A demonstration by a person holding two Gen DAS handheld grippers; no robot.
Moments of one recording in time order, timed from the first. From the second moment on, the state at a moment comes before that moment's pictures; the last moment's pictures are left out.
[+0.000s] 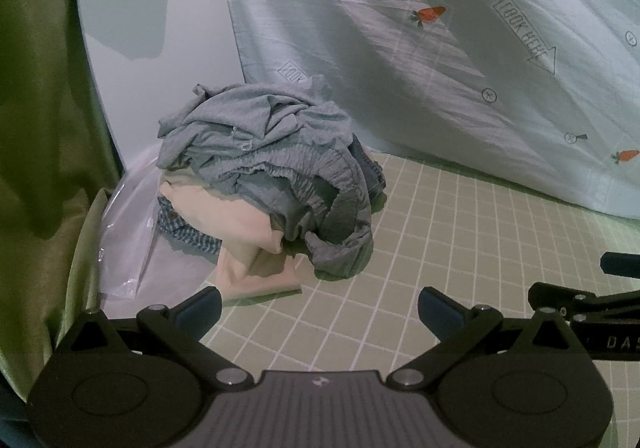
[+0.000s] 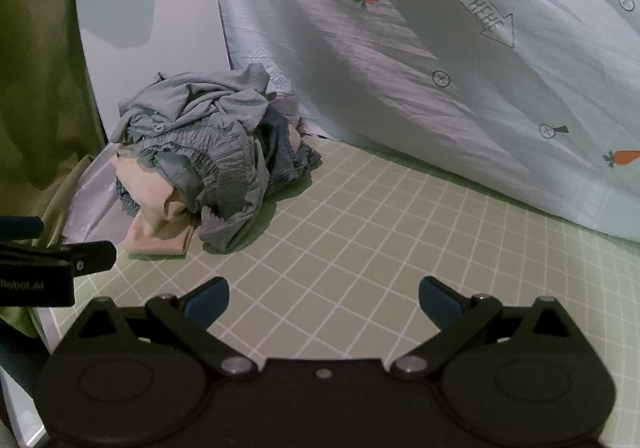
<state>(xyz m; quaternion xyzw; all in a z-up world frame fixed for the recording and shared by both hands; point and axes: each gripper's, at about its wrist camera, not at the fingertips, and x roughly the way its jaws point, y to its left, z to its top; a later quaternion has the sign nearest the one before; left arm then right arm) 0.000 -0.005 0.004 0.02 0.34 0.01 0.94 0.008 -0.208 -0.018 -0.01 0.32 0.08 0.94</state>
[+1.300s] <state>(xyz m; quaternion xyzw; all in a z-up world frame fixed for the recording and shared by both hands) 0.000 -0.001 -0.001 0.02 0.34 0.01 0.94 0.009 -0.209 -0.023 0.00 0.33 0.08 0.94</state>
